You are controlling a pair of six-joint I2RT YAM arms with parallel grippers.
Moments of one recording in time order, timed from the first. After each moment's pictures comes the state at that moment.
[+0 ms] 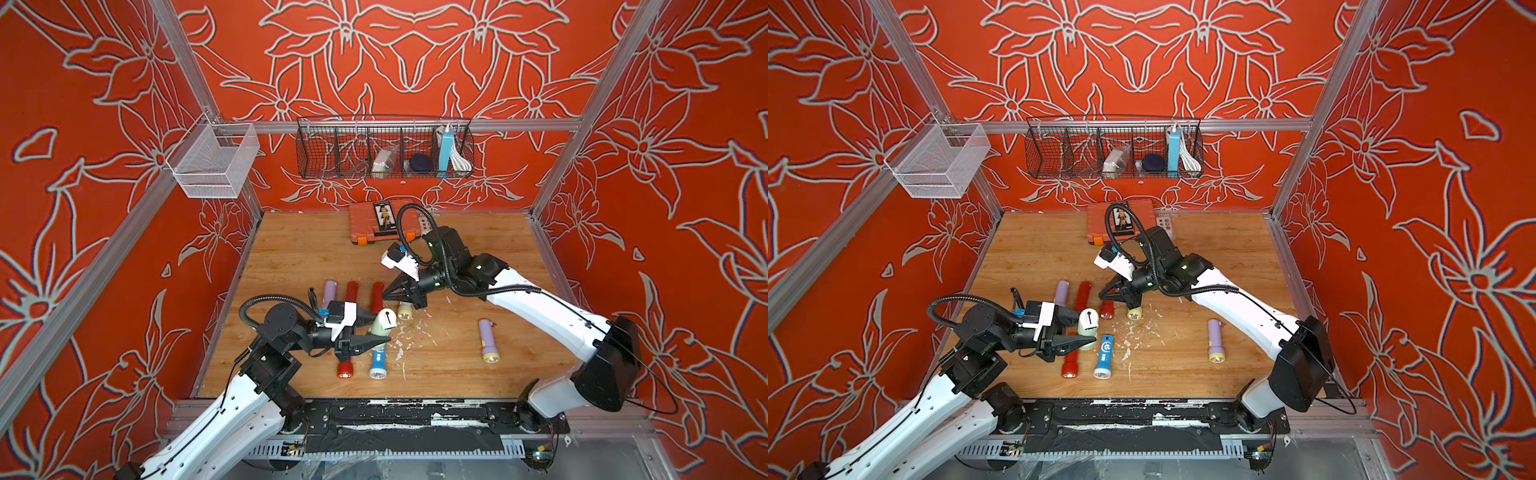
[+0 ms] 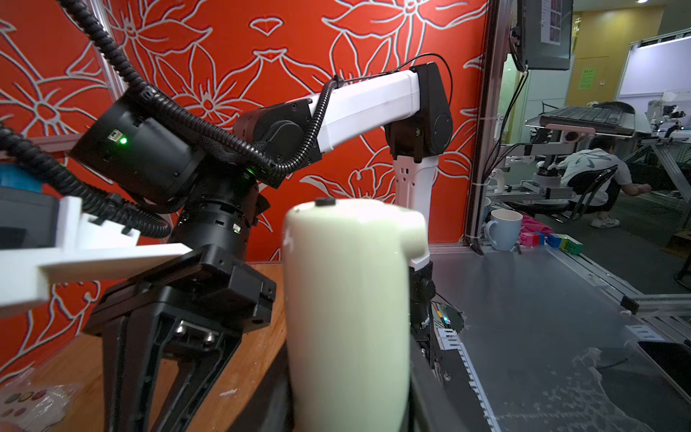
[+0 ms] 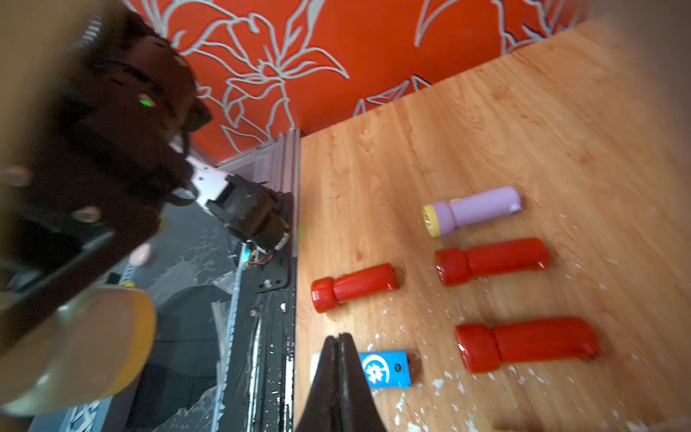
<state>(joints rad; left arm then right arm) -0.57 0.59 0.54 0.19 0.87 -0.03 0.77 1.50 1.33 -0.53 -0.73 -0.14</state>
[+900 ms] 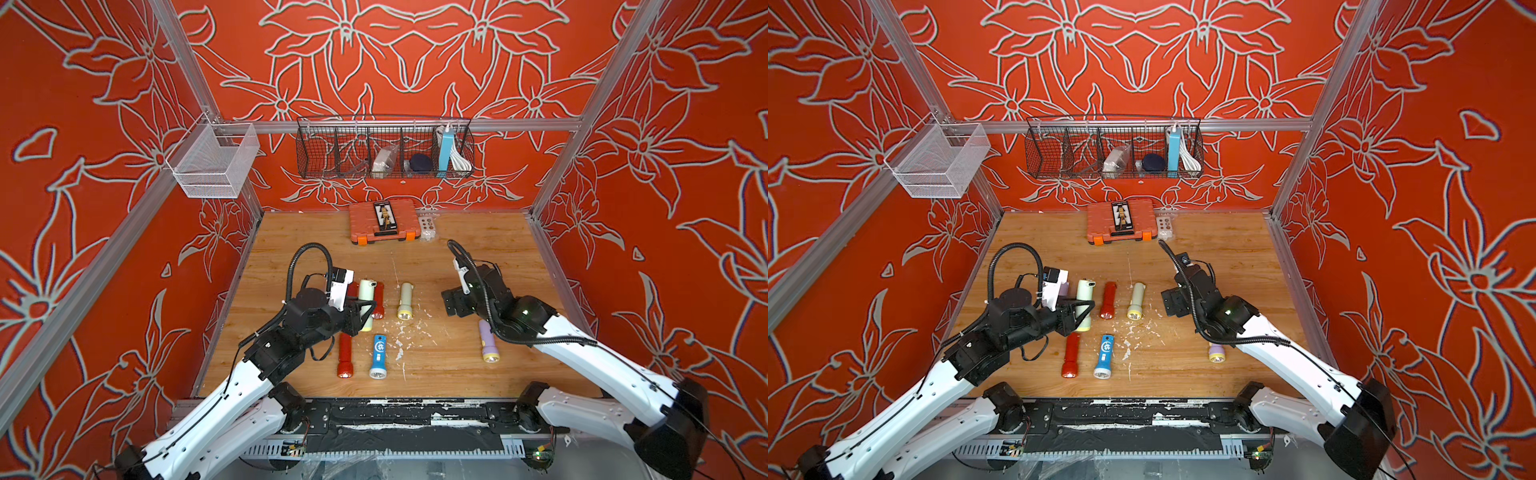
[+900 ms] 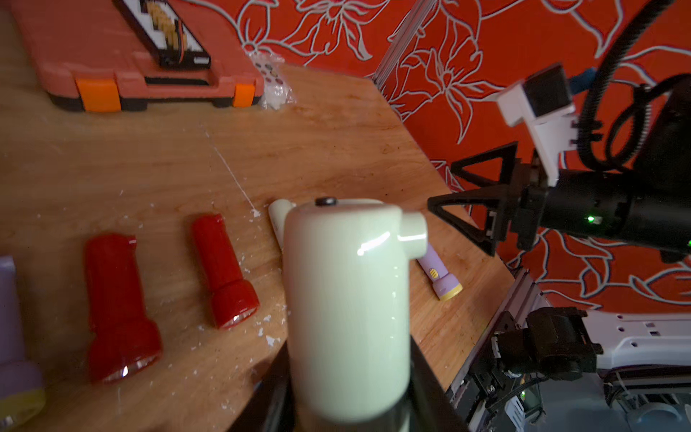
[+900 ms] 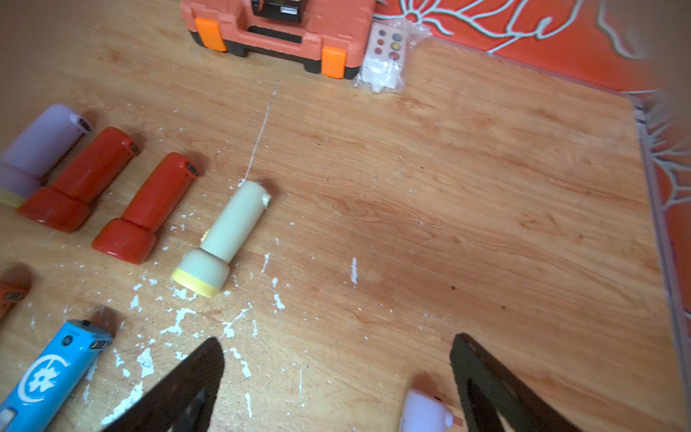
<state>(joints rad) -0.61 0.72 0.67 -0.37 0.18 -0.52 0.73 1.03 0.87 -0.60 0.35 0.24</state>
